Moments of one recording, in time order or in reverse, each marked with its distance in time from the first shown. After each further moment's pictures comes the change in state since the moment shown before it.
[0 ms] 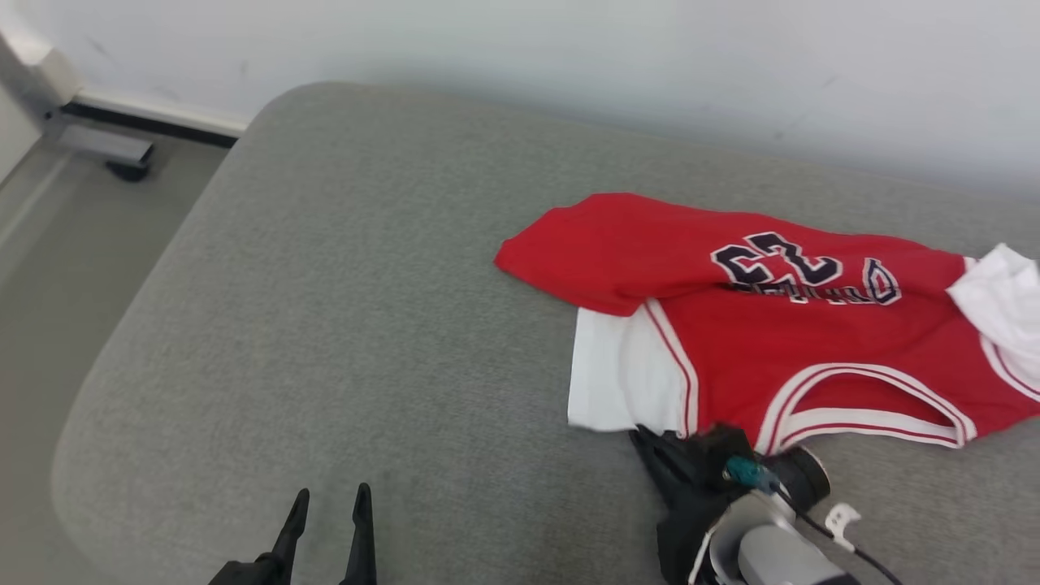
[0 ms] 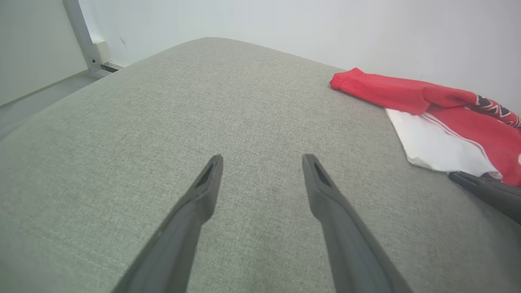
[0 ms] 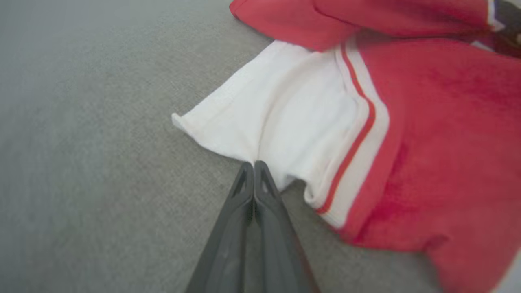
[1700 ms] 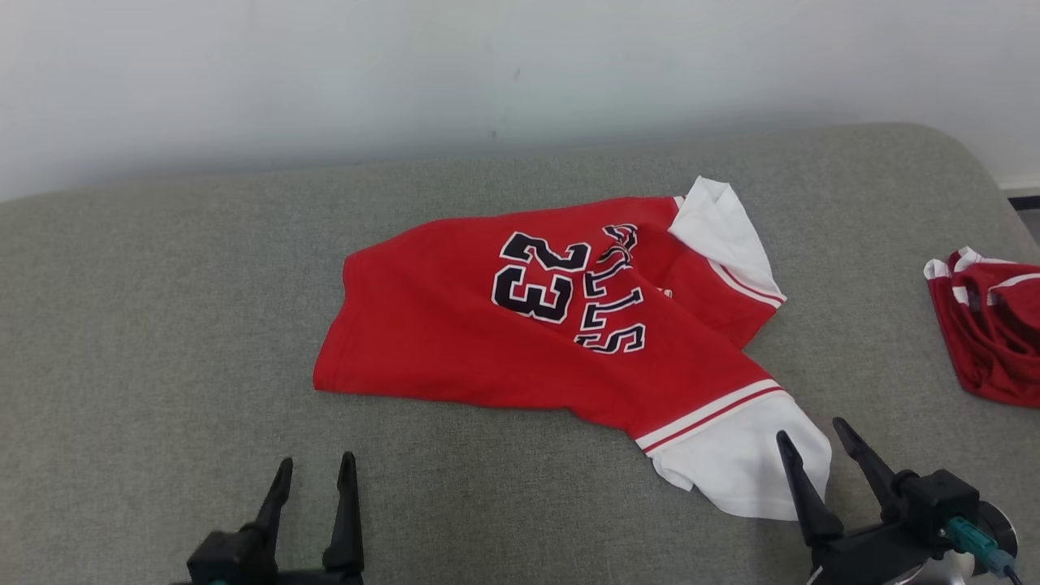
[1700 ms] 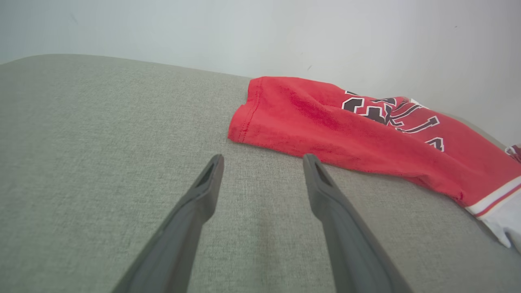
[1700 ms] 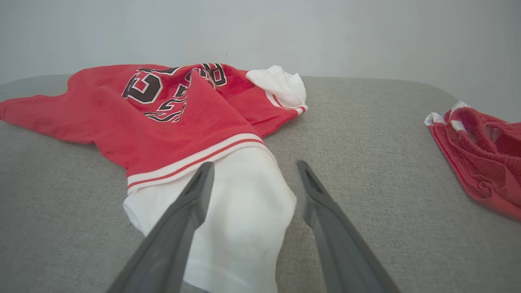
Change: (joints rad) left arm -0.037 0.000 0.036 0.012 0.013 -0.006 0.000; right arm 0.447 -0.209 -0.382 -0.594 0.055 0.000 0.003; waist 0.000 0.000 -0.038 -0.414
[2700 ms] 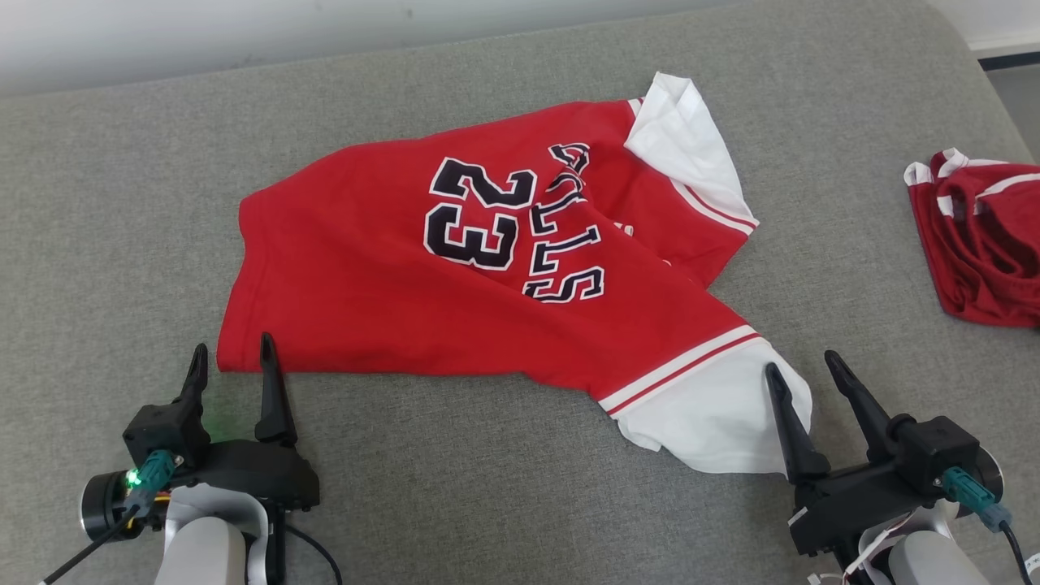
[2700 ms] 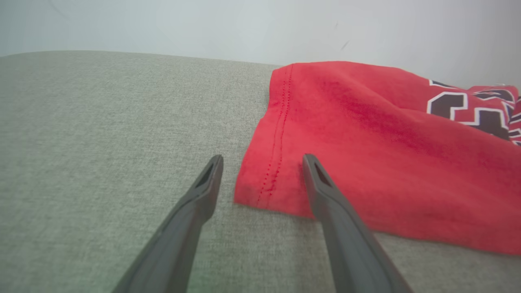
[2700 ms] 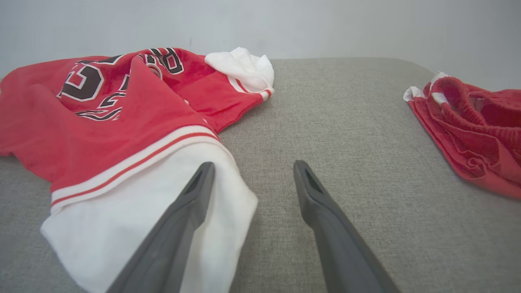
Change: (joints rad) left arm -0.332 0.000 0.175 0.222 0.117 0.027 0.000; right arm -0.100 0.060 -0.049 -0.049 -0.029 0.000 0.000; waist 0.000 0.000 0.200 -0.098
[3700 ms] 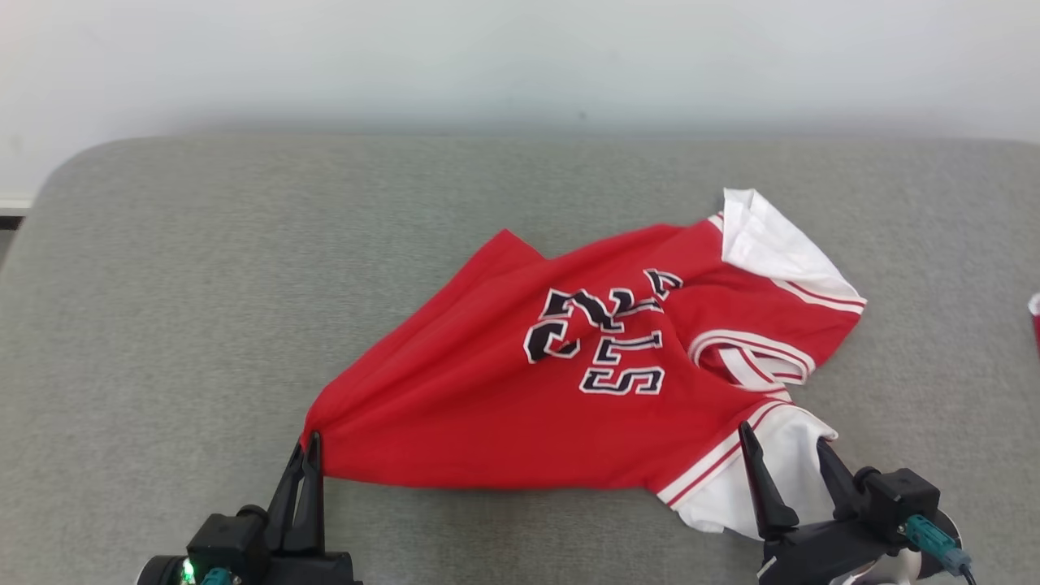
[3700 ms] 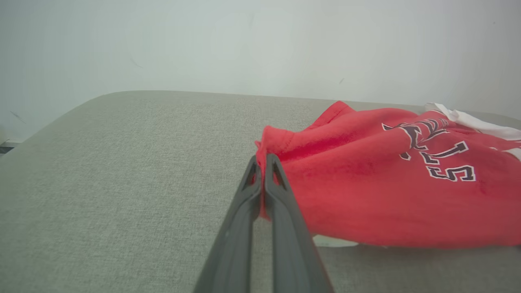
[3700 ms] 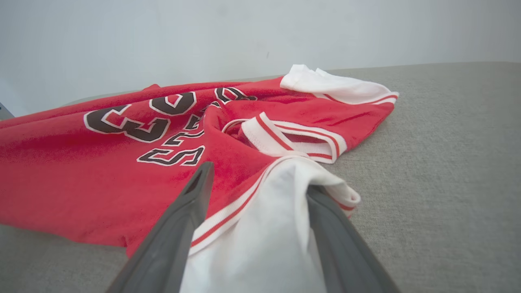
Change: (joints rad) left arm 0.282 0.000 -0.126 -0.268 0.020 -0.062 0.000; right arm 0.077 0.095 -0.011 0.058 0.010 0.000 0.000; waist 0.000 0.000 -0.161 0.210
